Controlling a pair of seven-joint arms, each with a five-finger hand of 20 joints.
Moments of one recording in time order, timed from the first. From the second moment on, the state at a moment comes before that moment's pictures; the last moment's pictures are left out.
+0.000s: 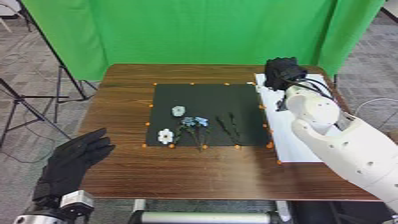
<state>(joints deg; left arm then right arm) 153.5 -42.5 -103.4 -132.6 31.8 17.5 27.8 -56.3 -46.8 43.6 -90.1 -132.9 0.5 23.1</state>
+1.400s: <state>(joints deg) 148.0 -44.3 -104.0 -131.5 34.4 14.2 23.1 -62.4 -61.6 41.6 -86.0 -141.4 1.0 22.3</state>
